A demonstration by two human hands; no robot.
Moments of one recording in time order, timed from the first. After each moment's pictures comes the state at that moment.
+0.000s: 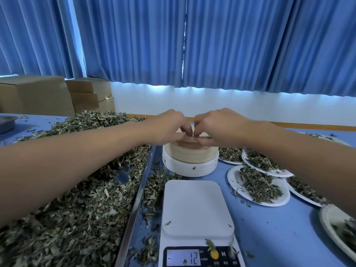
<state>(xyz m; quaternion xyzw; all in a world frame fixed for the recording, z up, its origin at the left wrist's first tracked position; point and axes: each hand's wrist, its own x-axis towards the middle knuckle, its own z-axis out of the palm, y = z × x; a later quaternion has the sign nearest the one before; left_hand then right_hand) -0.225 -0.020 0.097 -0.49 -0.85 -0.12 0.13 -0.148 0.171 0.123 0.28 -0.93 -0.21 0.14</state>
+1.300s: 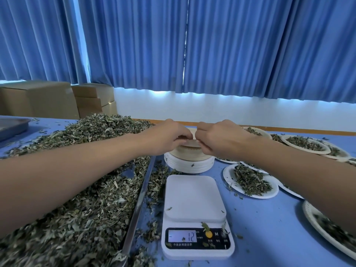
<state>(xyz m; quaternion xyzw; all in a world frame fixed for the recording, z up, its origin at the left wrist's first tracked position) -0.172 -0.033 0.091 -0.47 -0.87 -0.12 0.13 -0.108 0.170 0.105 0.24 -0.91 -0.28 0.20</state>
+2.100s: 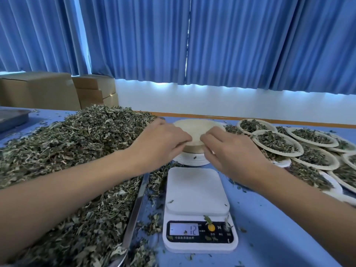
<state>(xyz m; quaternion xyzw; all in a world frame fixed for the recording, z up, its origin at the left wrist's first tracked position) -0.126 -0.051 0.063 -0.45 -0.83 -0.09 0.31 -0.070 0.172 0.054 0.26 -0.89 -0.09 0.37</state>
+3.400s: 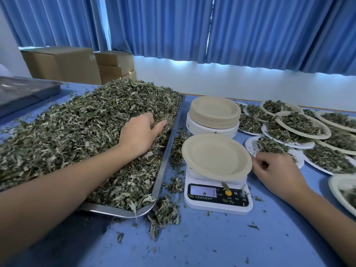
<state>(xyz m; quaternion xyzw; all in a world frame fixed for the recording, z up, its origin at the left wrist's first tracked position) -0.130 -0.127 -0.005 -0.08 -0.94 -0.23 0.25 -0.036 0.231 -0.040 0.11 -0.94 0.17 0.29</state>
